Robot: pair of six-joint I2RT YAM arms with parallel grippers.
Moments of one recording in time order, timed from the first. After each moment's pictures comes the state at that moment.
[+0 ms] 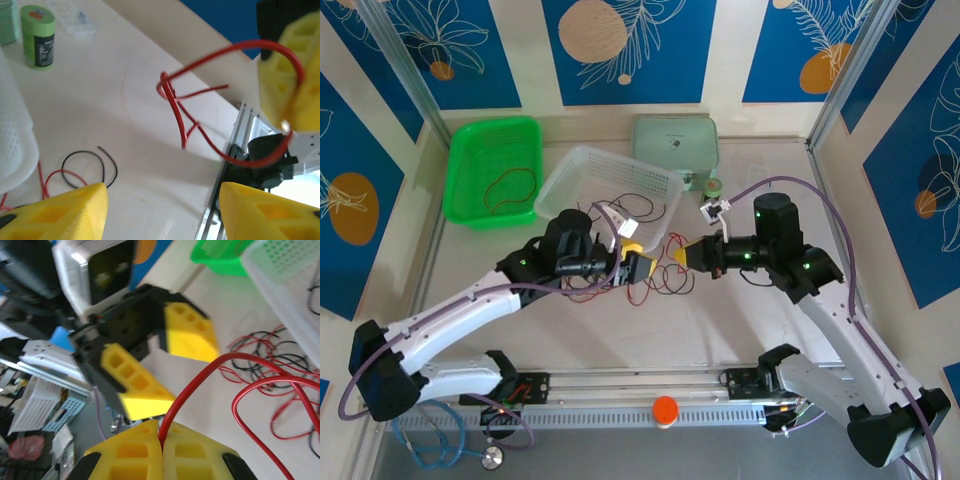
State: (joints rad) left arm -0.85 1.17 0.96 -0.19 0.39 -0.35; right arm 0.41 0.90 0.97 -0.58 -0.94 0.33
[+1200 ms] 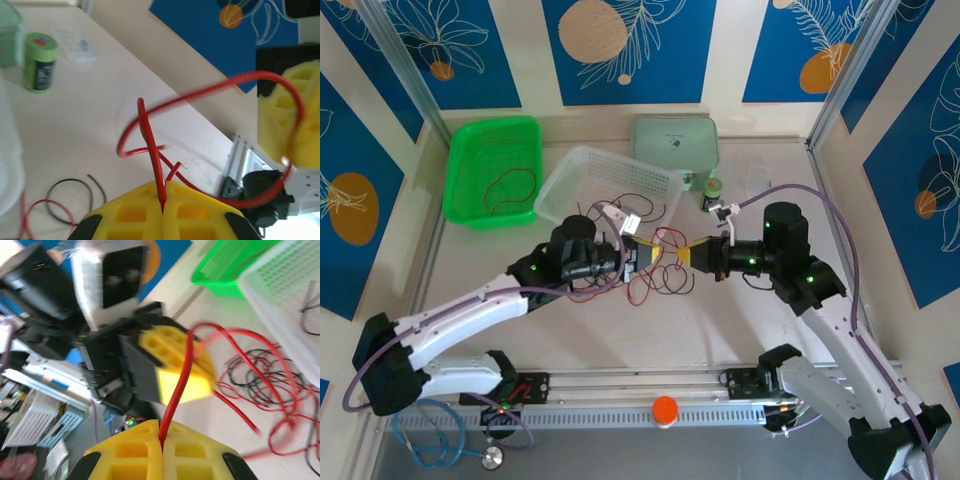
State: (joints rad) left arm -0.90 1.15 0.90 -0.04 0.26 -0.44; right arm 0.36 0.81 0.87 -0.47 -0.88 0.42
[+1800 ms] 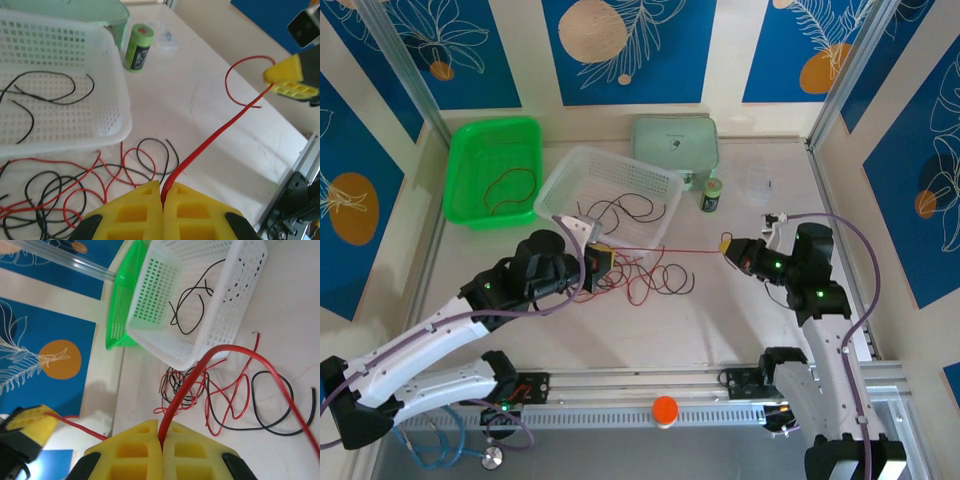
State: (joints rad) left arm -0.88 0.91 0.89 -0.43 -0.01 -0.39; right arm -0.04 0.69 0.66 -0.50 -0.82 0.72
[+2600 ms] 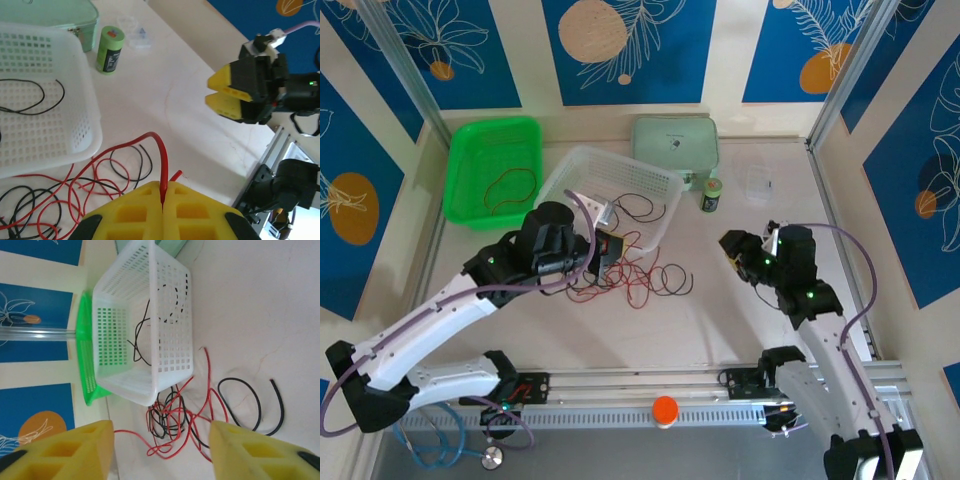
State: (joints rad) left arm -0.86 1.08 1.17 -0.56 0.14 -0.39; right arm 0.14 0.73 0.64 -0.47 -0.42 1.04
